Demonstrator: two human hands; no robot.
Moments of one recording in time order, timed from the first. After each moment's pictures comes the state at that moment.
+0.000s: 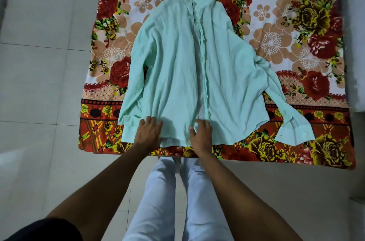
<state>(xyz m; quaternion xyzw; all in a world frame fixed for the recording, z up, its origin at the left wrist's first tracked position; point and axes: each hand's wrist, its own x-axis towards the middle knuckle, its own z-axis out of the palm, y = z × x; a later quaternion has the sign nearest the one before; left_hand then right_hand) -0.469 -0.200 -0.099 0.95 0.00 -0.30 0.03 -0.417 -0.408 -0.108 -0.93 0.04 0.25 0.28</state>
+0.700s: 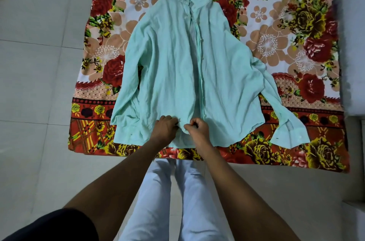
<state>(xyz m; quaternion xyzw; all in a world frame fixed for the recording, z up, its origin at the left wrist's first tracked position) -0.435 -0.266 -0.126 0.92 0.11 -0.23 0.30 -0.393 -0.411 -0.096 -0.78 0.20 0.33 0.49</state>
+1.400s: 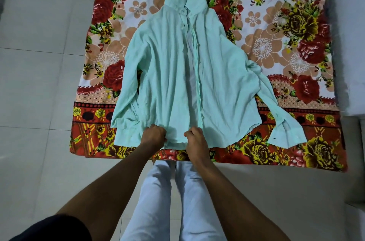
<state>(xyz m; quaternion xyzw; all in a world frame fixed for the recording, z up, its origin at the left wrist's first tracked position) -0.444 -0.242 -0.107 0.93 0.09 -0.34 0.14 -0.428 -0.429 -0.103 -0.95 -0.18 0.16 0.19</state>
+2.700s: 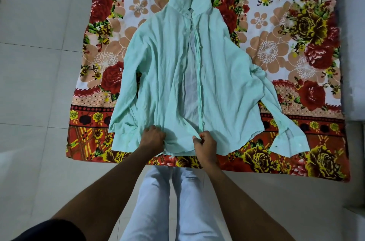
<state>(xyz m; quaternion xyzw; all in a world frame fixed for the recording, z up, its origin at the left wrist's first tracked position) -0.434 -0.235 -0.120 0.91 0.02 -0.40 0.06 -0.405 -0.448 -0.125 -0.87 0.15 0.26 0.38</state>
